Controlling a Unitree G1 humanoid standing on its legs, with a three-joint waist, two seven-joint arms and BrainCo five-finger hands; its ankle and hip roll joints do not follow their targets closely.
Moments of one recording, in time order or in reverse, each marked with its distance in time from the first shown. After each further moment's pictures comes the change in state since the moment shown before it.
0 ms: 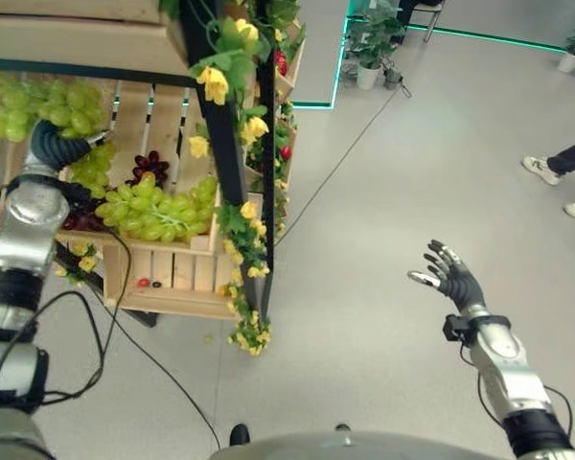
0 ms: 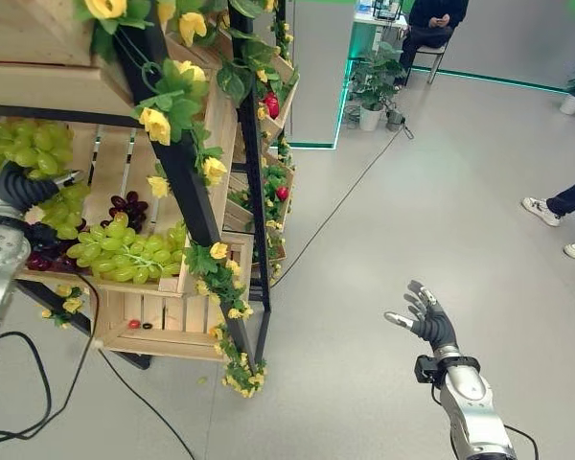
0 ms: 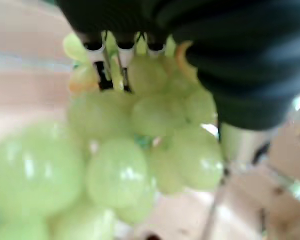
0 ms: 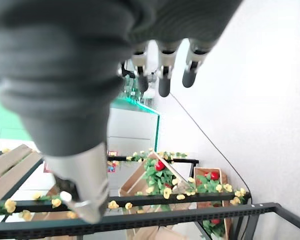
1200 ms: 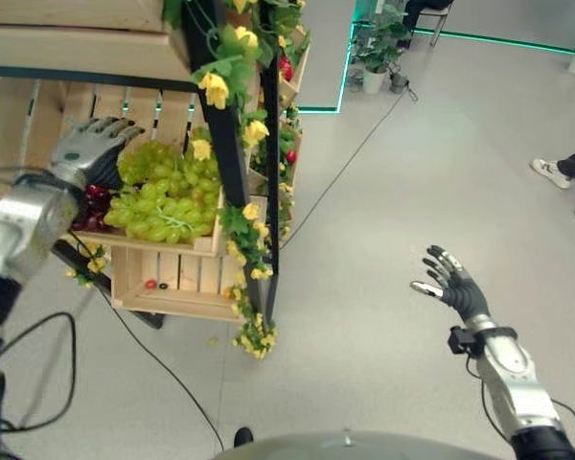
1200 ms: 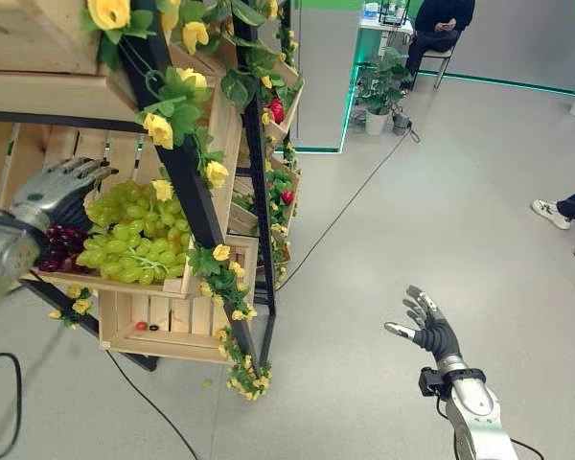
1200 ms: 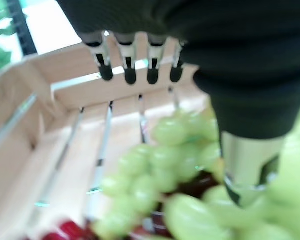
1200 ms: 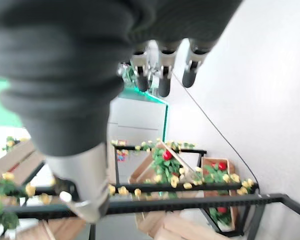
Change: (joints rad) left arm 0.435 -0.028 0.281 -0.340 0.407 -0.134 -0.076; right arm 0.086 0.010 -0.044 -0.045 0.001 -0.065 0.045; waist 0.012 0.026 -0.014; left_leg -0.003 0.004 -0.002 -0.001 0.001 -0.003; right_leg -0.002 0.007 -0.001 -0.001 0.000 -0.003
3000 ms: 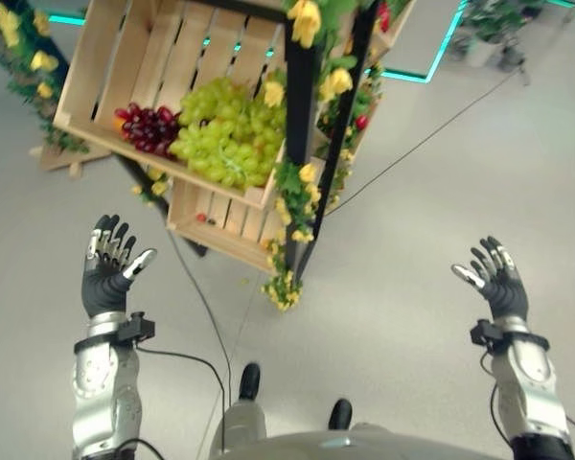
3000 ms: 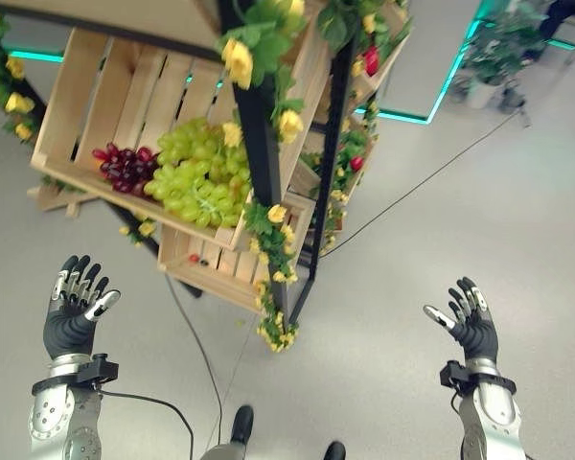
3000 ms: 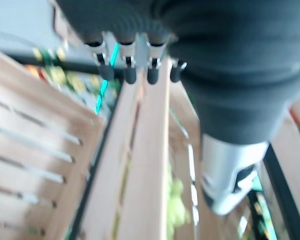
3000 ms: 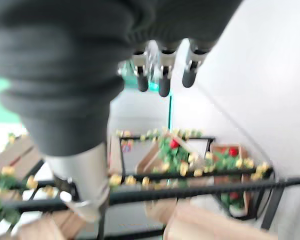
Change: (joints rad) left arm 0.571 -0.810 0.365 -0.420 -1.029 -0.140 -0.096; right arm -0.056 0.096 -0.152 -0.089 0.061 -0.045 -0.091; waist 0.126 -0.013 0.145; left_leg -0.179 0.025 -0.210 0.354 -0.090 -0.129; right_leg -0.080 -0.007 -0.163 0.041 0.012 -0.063
